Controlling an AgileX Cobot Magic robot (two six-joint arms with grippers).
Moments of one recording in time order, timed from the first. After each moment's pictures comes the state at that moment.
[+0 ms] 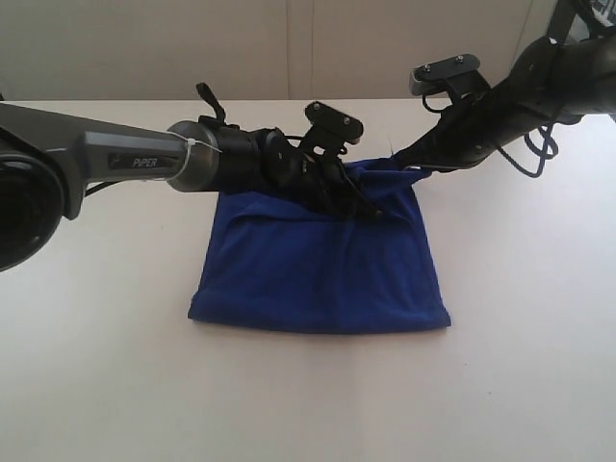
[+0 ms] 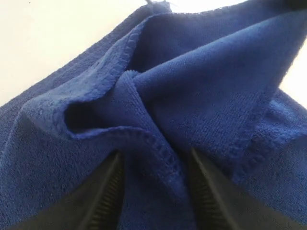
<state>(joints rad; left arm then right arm) -0.69 2.30 -1.68 -0.55 0.16 0.60 0.16 2.04 -1.41 0.45 0.43 -0.63</state>
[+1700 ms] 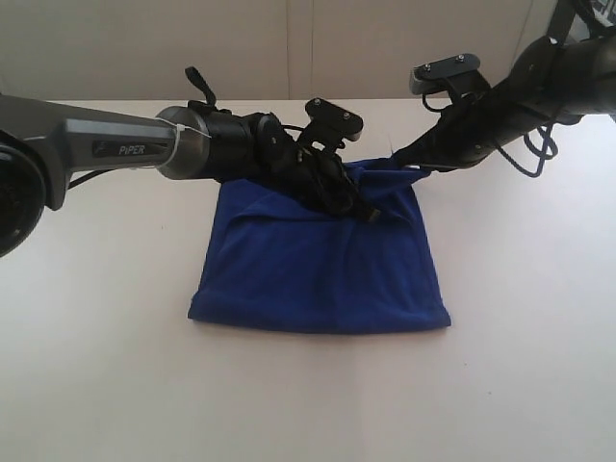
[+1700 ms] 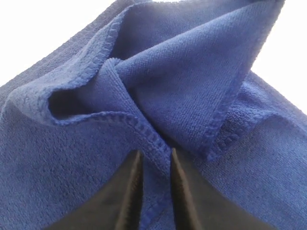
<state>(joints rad) -0.68 2.27 -1.68 -0.56 0.28 0.62 0.16 2.04 -1.41 0.46 0.43 -0.63</state>
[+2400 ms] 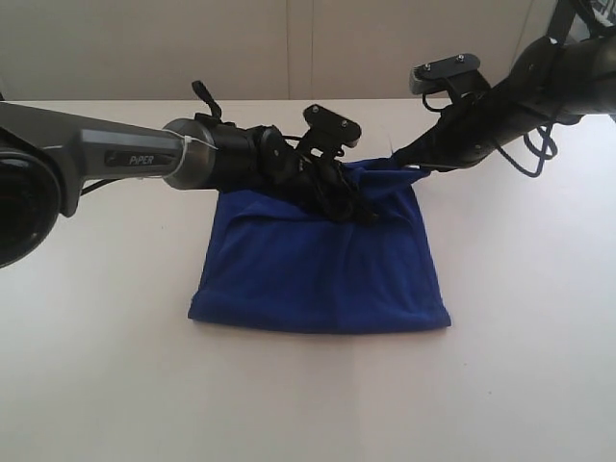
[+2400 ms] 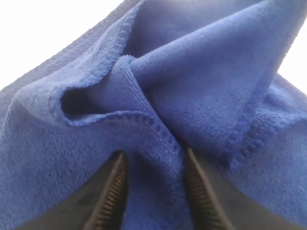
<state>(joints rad) -0.68 2.30 -1.68 -0.56 0.21 0.62 0.16 2.04 -1.41 0.46 0.43 -0.63</state>
